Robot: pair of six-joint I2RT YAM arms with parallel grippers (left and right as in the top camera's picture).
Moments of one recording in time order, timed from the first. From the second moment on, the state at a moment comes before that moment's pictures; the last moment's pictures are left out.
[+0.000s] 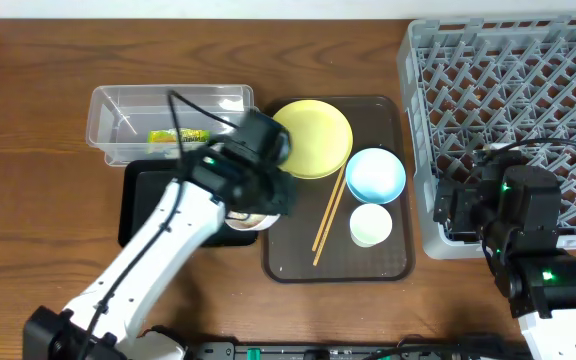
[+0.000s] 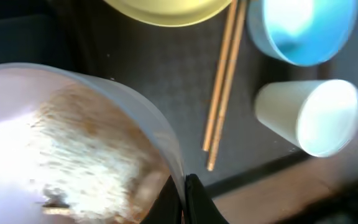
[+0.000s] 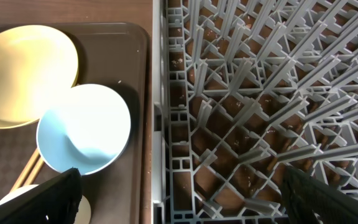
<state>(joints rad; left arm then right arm) -0.47 1.46 1.20 -0.98 0.27 -0.38 0.07 0.87 0.79 -0.66 0.03 0.06</state>
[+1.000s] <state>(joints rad) 0.35 1.83 0.95 -0.96 1.47 -0.12 0.07 0.87 0.79 -0.67 0.03 0.06</state>
